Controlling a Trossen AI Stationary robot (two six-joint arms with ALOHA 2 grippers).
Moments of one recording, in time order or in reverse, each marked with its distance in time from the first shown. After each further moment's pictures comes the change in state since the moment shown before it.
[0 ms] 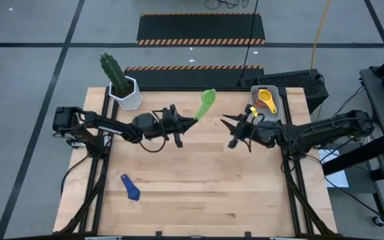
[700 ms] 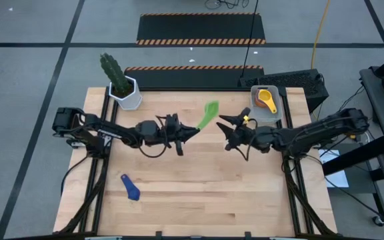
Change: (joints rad) left arm -0.095 0.007 0.017 -0.121 -0.054 -0.112; right arm 0.057 0.110 0.020 0.169 0.086 -0.361
